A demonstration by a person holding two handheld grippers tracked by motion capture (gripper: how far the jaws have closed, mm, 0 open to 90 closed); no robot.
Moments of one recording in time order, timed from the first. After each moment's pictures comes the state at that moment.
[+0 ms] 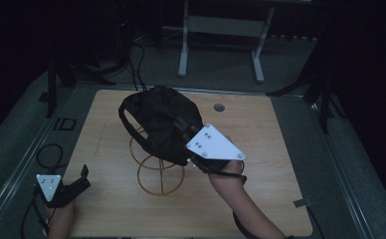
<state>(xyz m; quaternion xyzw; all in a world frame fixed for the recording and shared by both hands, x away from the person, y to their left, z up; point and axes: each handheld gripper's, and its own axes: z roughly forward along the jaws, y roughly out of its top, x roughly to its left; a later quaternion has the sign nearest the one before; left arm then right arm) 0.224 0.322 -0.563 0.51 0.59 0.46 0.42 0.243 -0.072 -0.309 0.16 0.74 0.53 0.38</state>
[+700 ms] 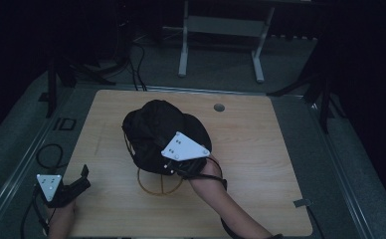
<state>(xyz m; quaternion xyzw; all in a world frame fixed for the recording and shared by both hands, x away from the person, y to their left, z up) 0.224 0.322 -0.563 0.52 0.59 0.46 0.42 0.259 -0.036 -0.357 0.15 0.80 0.49 0.30</state>
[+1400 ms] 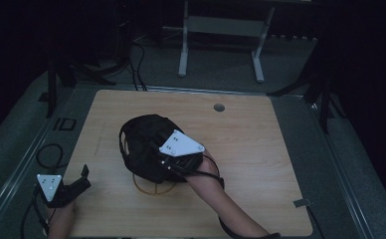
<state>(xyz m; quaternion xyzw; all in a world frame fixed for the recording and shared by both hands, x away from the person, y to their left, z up) 0.224 0.322 -0.563 0.52 0.58 0.46 0.42 0.270 -0.030 -0.369 0.17 0.81 0.48 0.29</state>
